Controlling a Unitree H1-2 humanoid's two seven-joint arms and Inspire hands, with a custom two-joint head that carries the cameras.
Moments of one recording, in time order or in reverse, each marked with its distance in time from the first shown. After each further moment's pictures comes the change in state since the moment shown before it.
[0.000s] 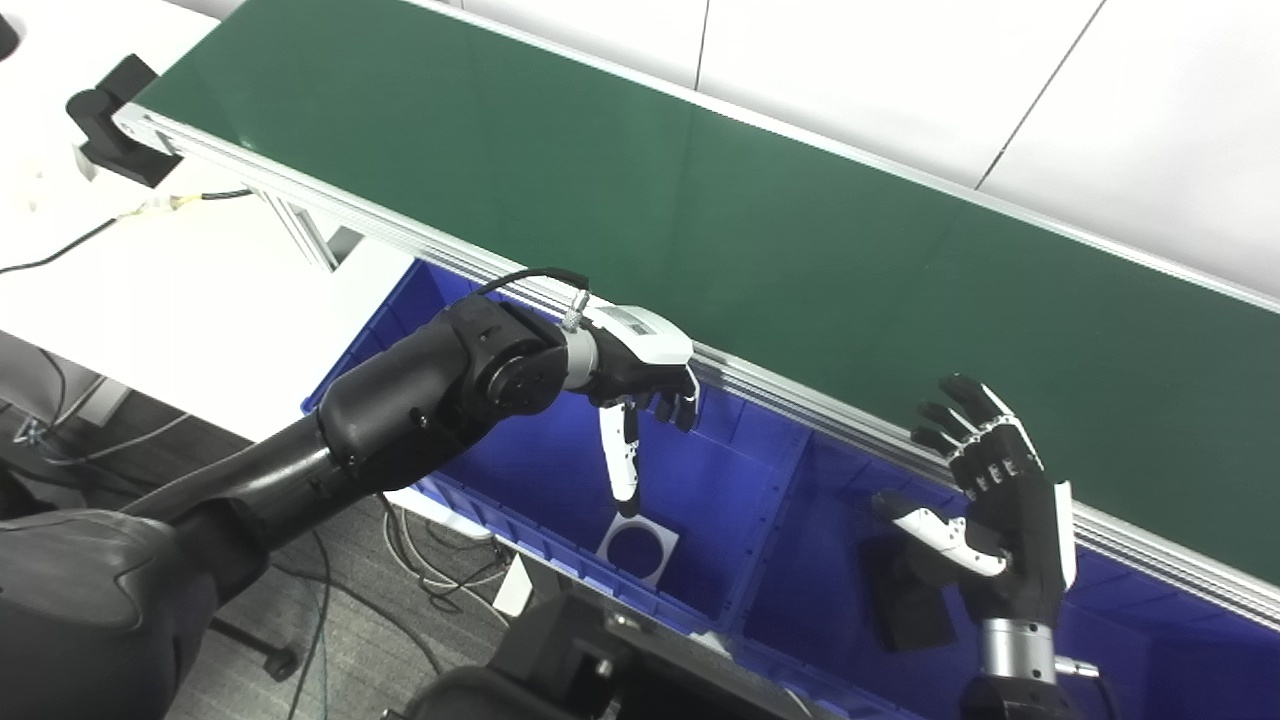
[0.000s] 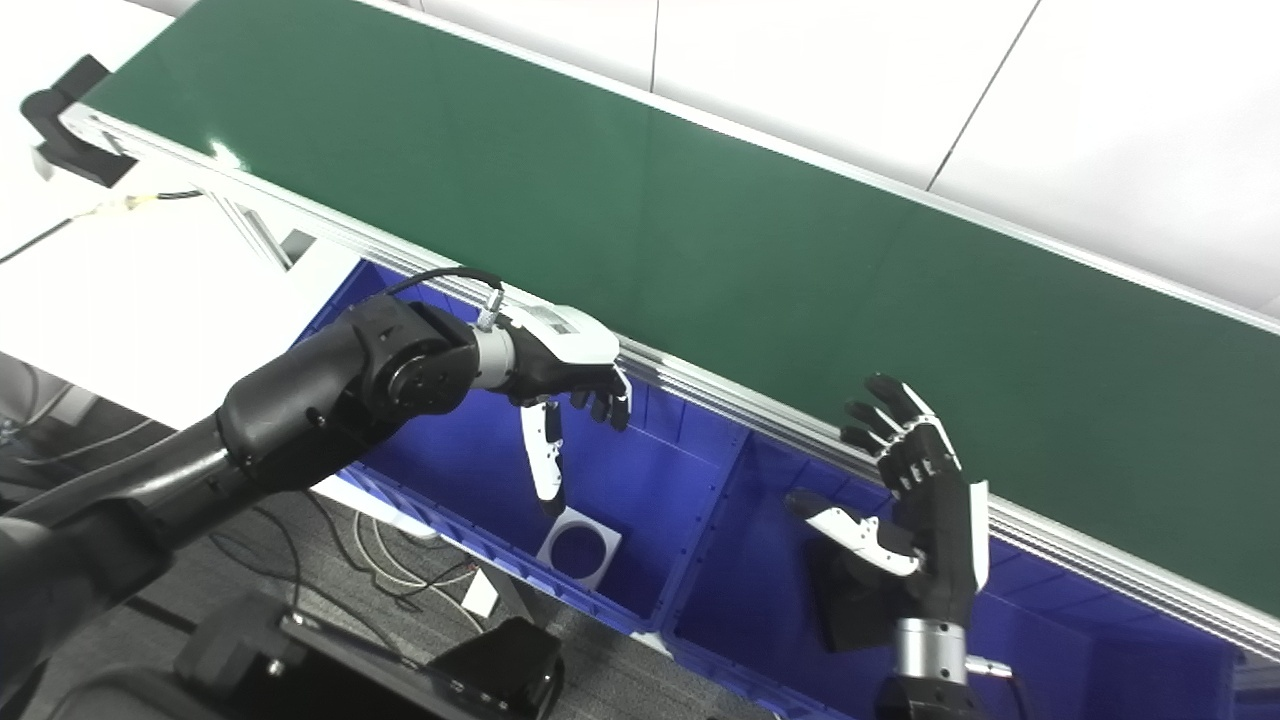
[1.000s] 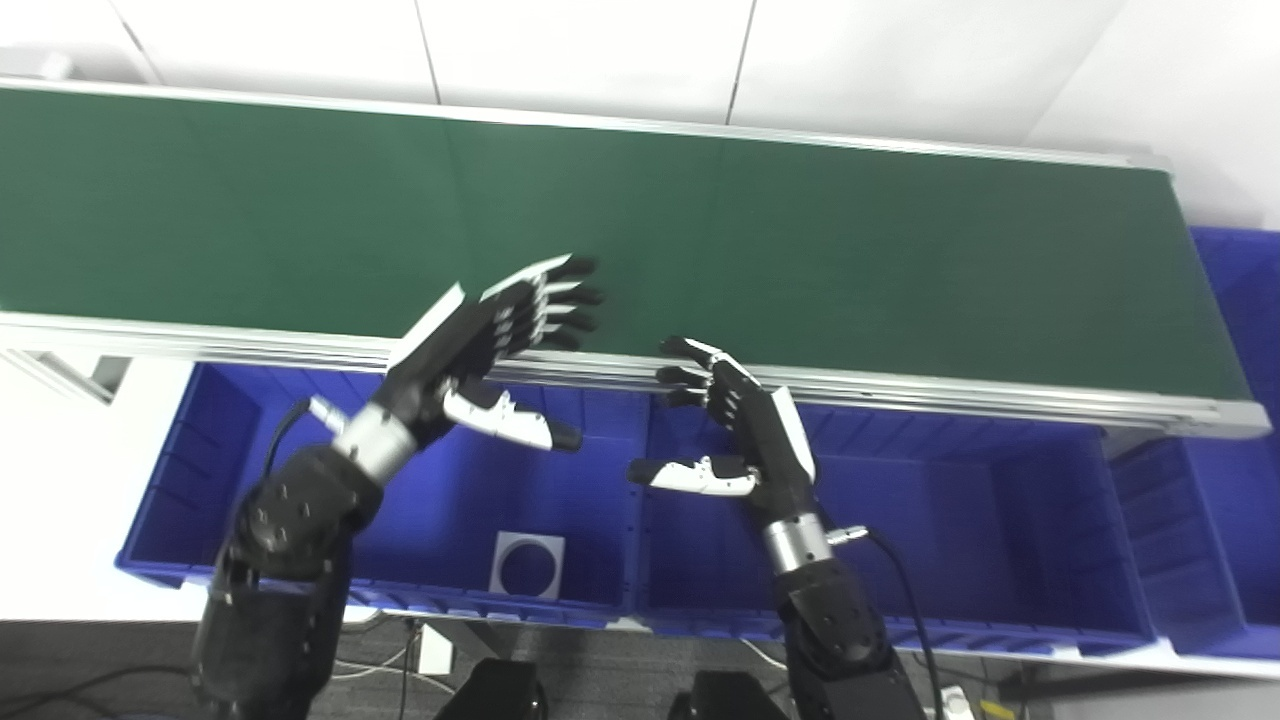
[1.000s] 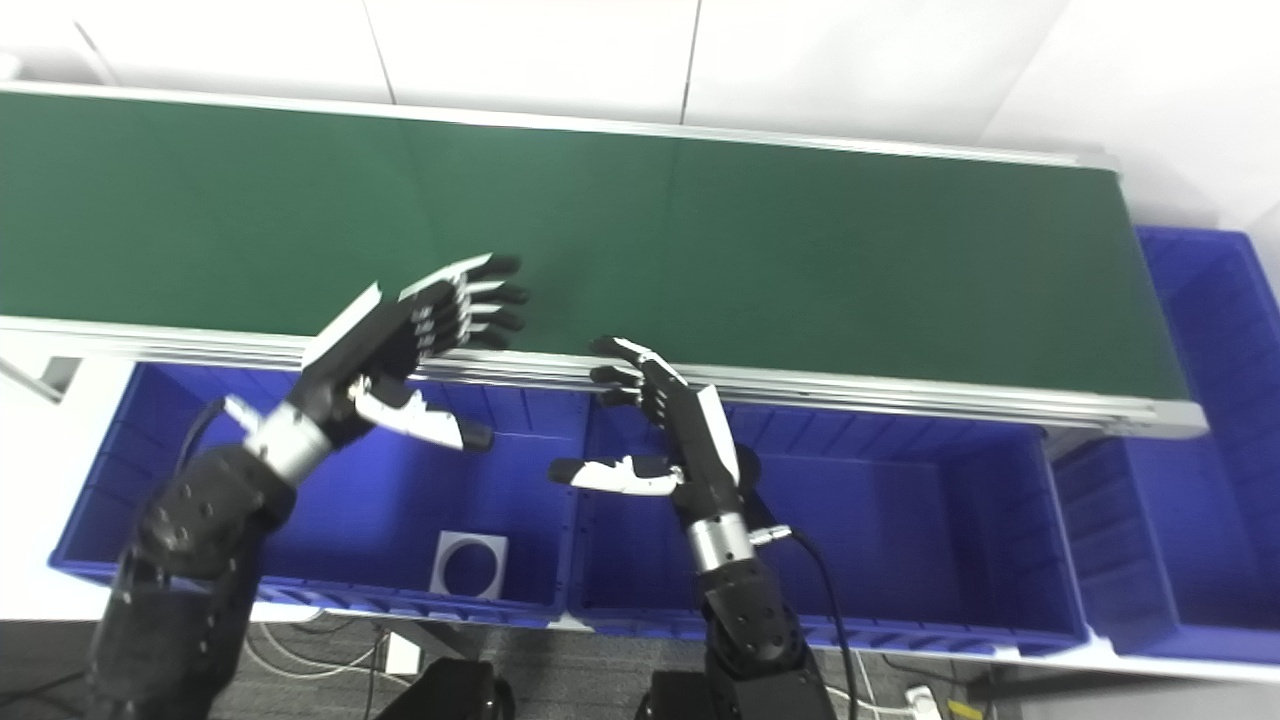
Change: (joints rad) left arm 0.232 -0.376 0.411 0.335 -0.843 -0.380 0.476; right arm -0.019 0.091 0.080 0.197 -0.223 -0.117 -0.109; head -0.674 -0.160
